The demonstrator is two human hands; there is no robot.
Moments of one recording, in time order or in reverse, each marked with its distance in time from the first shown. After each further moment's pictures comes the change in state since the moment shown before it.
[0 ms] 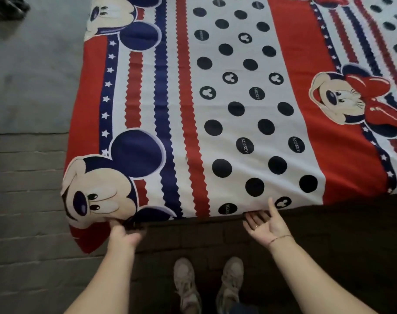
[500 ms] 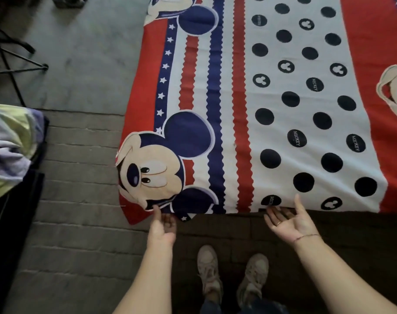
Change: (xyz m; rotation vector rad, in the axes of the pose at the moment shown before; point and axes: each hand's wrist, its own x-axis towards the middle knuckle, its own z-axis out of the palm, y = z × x) left_hand -0.044 0.002 -0.047 0.079 0.078 0.174; right_hand 0.002 0.050 0.017 -0.041 -0.008 0.017
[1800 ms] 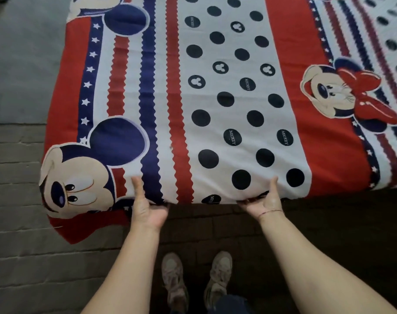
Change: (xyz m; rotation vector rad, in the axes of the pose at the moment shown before) left_hand -0.075 -0.072 0.110 -0.021 -0.419 -0.136; right_hand 0.020 -0.081 -0.005 0.161 -0.089 -0.051
